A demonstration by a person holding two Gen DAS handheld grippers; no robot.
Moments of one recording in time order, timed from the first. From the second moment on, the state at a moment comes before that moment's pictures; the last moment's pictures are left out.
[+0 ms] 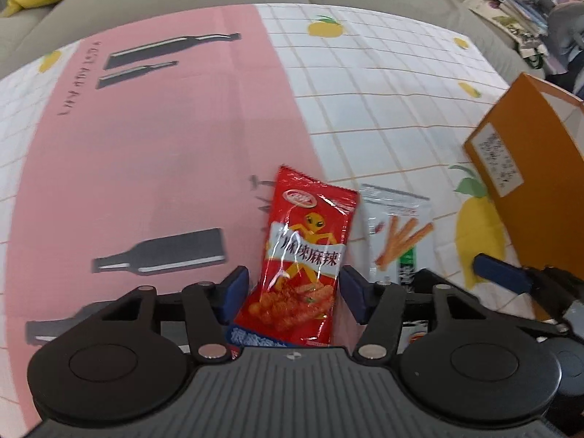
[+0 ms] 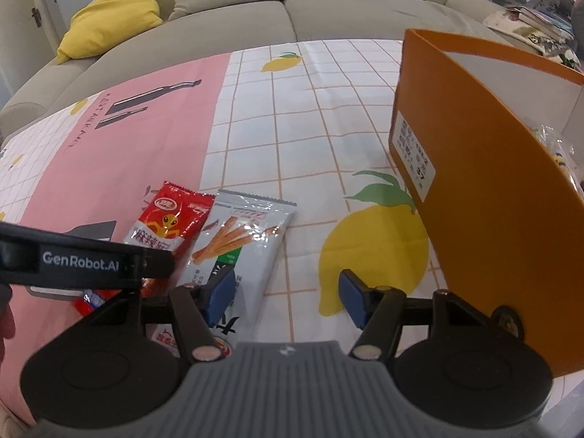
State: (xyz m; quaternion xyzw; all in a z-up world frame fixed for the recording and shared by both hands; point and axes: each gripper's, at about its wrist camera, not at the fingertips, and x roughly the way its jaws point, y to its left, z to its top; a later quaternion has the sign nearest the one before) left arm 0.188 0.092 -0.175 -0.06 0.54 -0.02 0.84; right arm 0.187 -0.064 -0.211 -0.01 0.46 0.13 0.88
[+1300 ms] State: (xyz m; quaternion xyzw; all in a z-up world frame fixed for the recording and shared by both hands) left arm 0.165 0.112 -0.181 -0.05 0.49 0.05 0.87; right arm 0.187 -0.025 -0.218 -0.08 0.43 0.16 0.88
